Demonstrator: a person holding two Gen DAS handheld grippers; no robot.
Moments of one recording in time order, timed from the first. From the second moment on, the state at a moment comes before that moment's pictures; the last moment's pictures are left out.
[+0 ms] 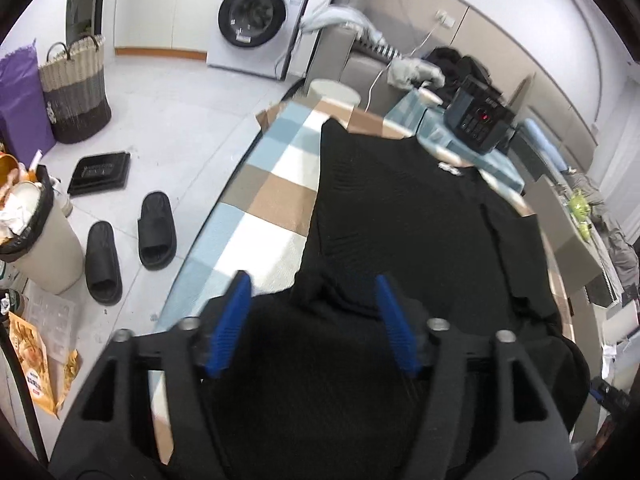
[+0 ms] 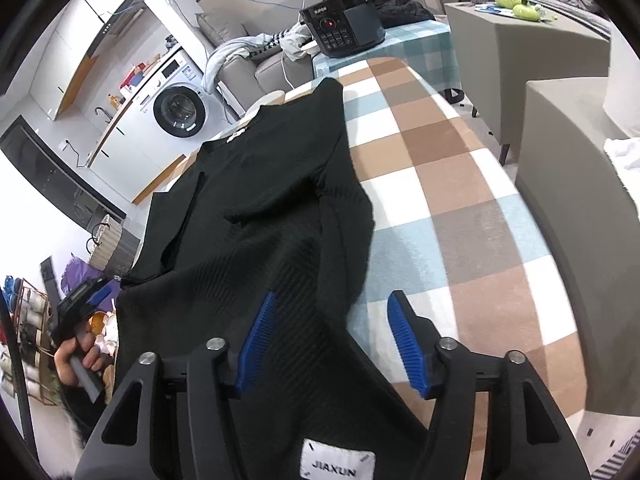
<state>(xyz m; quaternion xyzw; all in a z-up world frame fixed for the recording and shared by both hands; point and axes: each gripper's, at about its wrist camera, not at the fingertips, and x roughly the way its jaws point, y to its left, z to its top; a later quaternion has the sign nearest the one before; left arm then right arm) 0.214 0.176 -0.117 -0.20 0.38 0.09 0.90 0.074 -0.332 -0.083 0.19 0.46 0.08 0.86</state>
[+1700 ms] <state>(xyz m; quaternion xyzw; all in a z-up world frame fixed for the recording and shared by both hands) 0.089 0.168 -0.161 -0.17 0.46 0.10 0.87 0.065 -0.354 -0.115 0.18 0.45 0.11 0.87</state>
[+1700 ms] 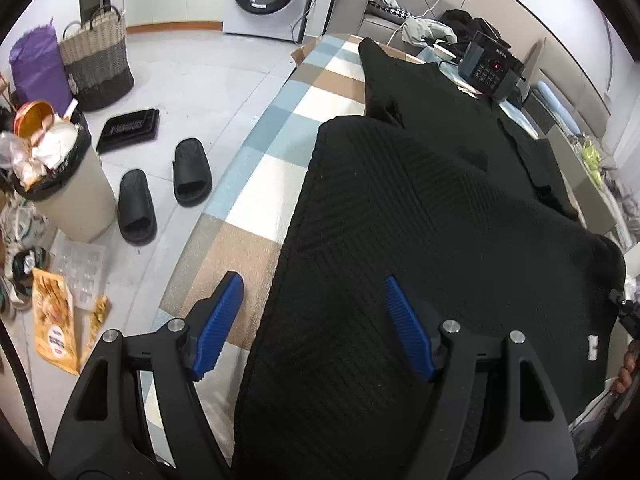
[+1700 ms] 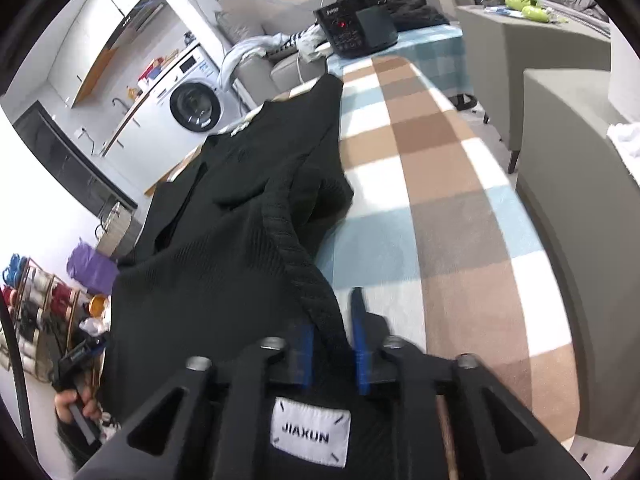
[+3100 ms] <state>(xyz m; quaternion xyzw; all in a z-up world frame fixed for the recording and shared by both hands) 0.072 0.170 -0.067 -0.21 0.30 0.07 0.93 0.062 -0.363 -0.056 0.16 0.34 0.08 0.92</state>
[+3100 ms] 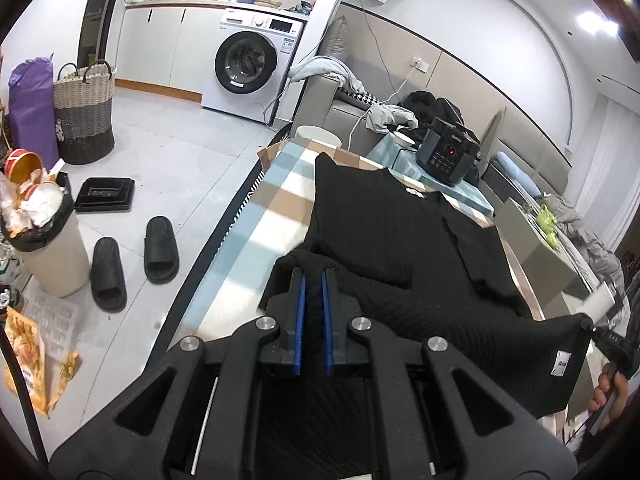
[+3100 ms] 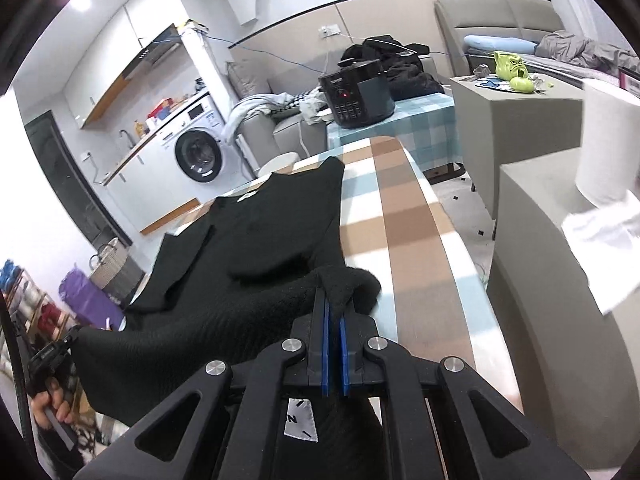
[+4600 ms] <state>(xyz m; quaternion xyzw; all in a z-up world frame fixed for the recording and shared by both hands) 0.183 0.157 -0.170 -0.19 0.42 0.04 0.89 0.136 -0.344 -0.138 0.11 0.45 0.11 0.88</state>
